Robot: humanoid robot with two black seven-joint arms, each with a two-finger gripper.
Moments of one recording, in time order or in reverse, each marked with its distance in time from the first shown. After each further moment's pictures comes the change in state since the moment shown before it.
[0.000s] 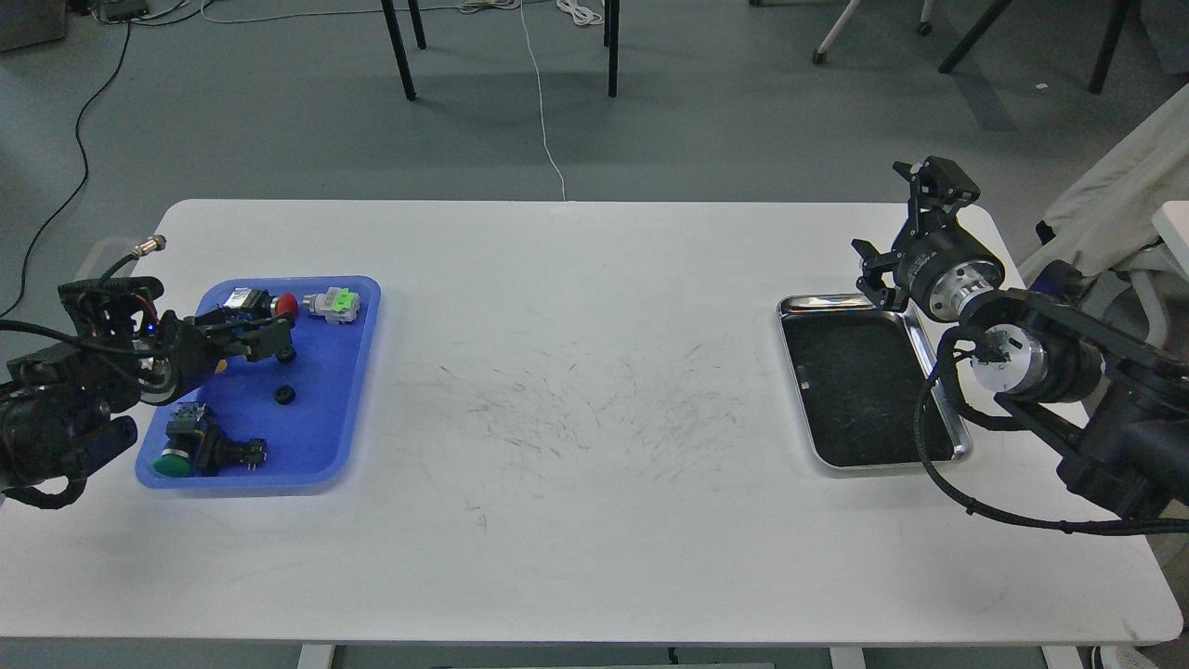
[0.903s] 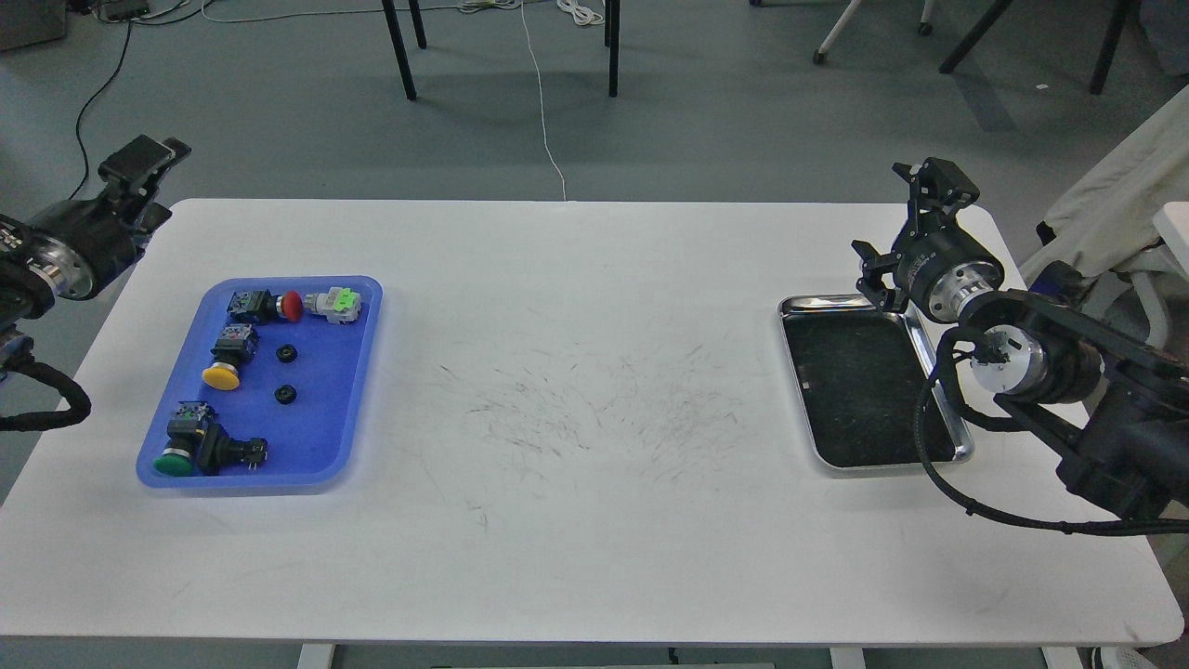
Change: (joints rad) left arm -0.048 0.170 -0.507 -0.097 -0.368 -0.317 0.000; right arm 0.000 0.000 -0.003 0.001 0.000 -0.002 0.000
